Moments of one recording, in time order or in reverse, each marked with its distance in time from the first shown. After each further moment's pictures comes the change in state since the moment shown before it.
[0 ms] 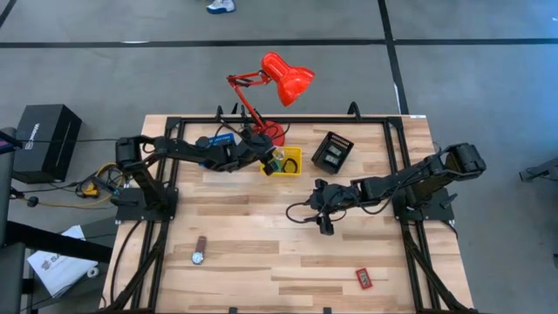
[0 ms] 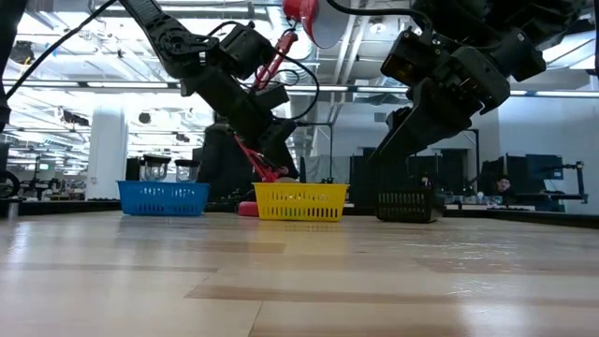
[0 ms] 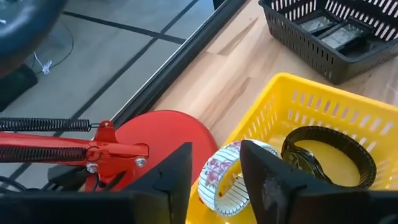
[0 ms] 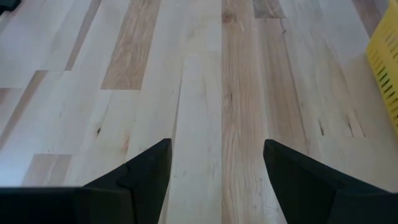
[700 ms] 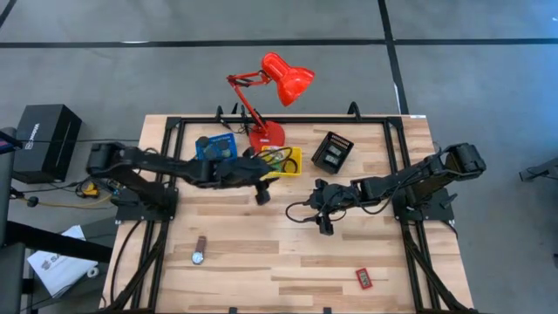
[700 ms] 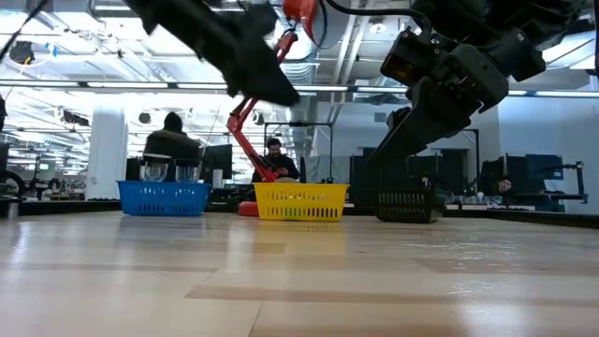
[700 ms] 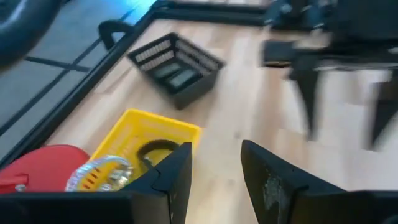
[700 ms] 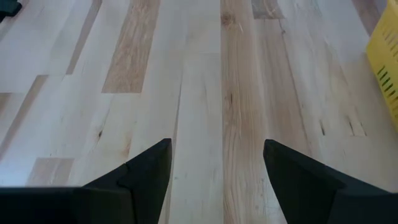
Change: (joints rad) left arm -0.272 -0.237 -0.003 -0.164 0.122 -0.100; right arm 0.000 0.000 0.000 0.004 0.000 0.015
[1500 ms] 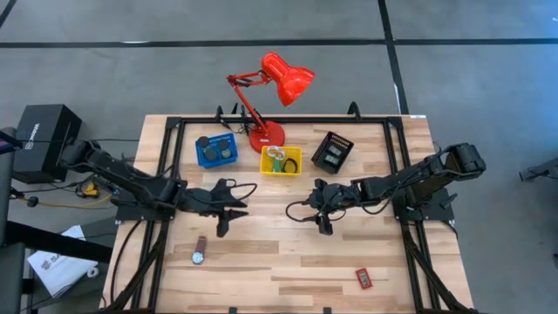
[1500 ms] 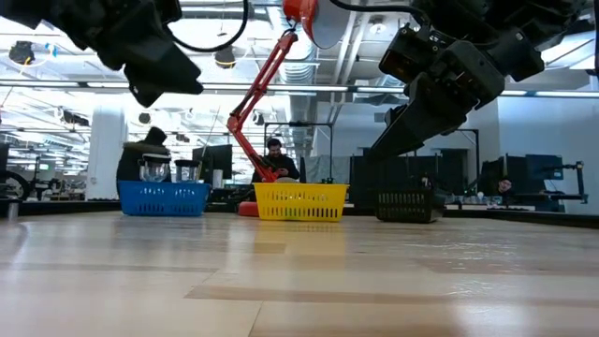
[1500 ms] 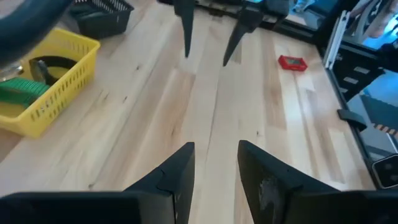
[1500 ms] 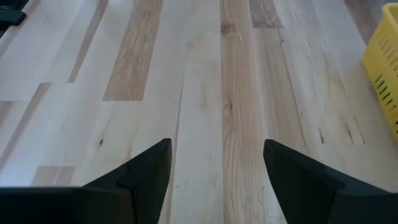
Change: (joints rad) left arm -0.332 -0.412 -0.380 -0.008 0.002 -0.367; right arm 0.000 0.000 0.000 0.025 0.000 0.000
